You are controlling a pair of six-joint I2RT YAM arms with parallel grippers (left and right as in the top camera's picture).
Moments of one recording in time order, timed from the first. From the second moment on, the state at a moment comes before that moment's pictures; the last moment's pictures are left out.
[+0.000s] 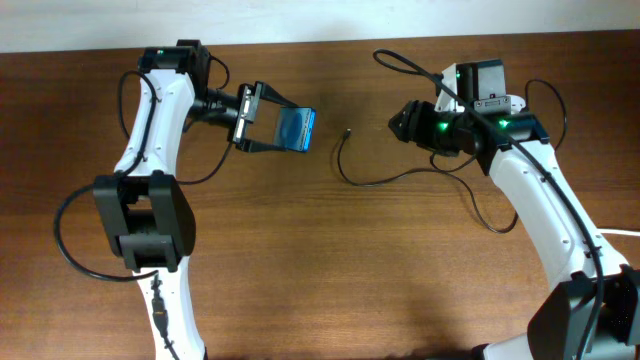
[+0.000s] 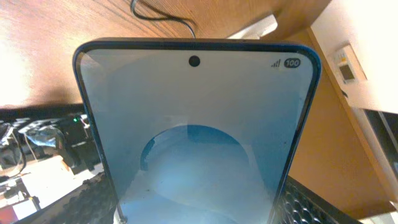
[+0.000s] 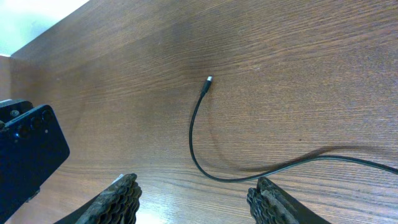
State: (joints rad) left arm -0.05 2.30 2.14 -1.50 1.14 -0.96; right arm 0.12 1.64 1.36 -0.65 -0.39 0.47
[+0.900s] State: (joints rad) left arm -0.07 2.30 2.14 -1.42 0.65 -1.20; right arm 0.40 1.86 1.36 -0.31 -0.62 0.70
